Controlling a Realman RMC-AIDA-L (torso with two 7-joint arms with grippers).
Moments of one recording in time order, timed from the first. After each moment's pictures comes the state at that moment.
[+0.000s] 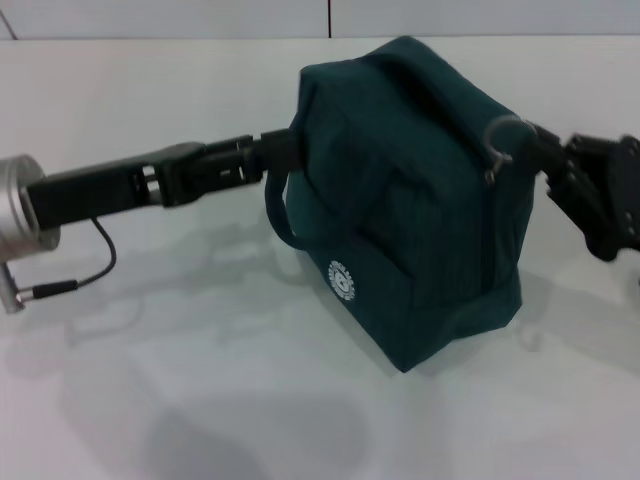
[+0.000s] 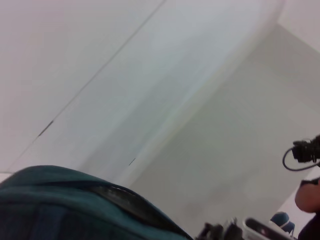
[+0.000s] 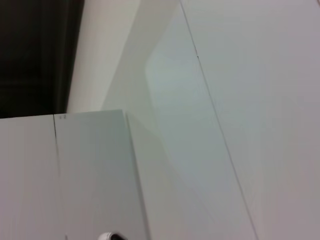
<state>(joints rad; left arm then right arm) -0.48 -2.06 0.75 0.64 1.65 1.86 -1.85 0.45 2.03 -1.13 -0.28 -1.08 -1.83 0.94</state>
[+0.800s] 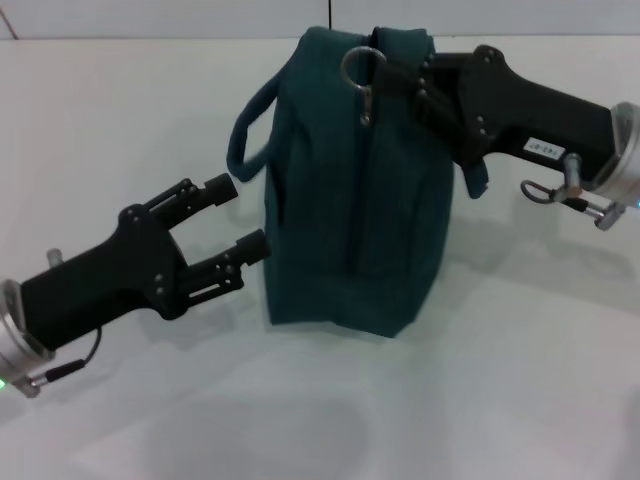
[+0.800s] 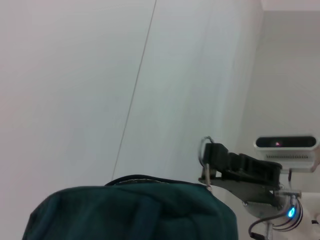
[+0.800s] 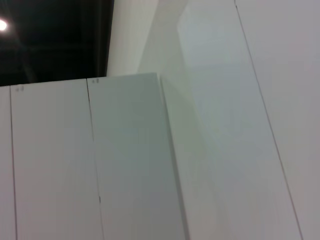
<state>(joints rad) -0.31 -2.09 0.75 0.41 1.57 1.80 -1.02 0.74 2.03 -1.23 -0.24 -1.04 -1.65 1.00</state>
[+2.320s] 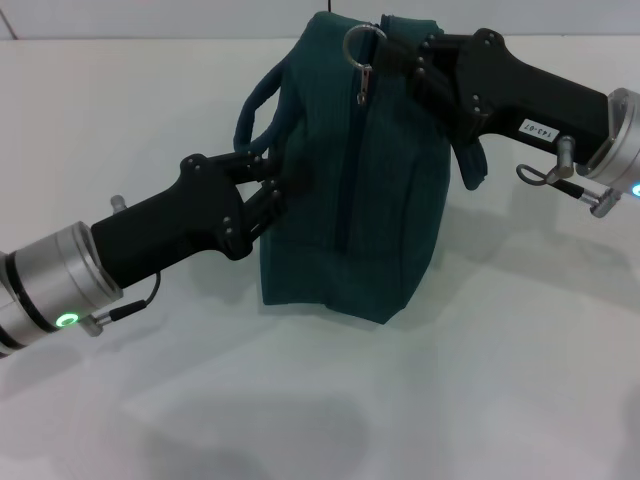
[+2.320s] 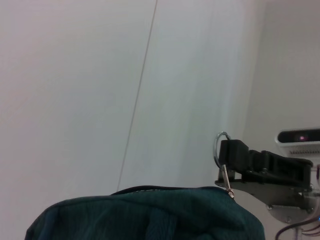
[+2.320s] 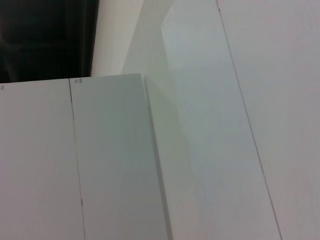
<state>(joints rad) -0.47 -2.09 0.78 0.28 1.51 1.67 -0.94 0.75 2.03 -1.25 -0.23 -0.99 -1.61 1.00</state>
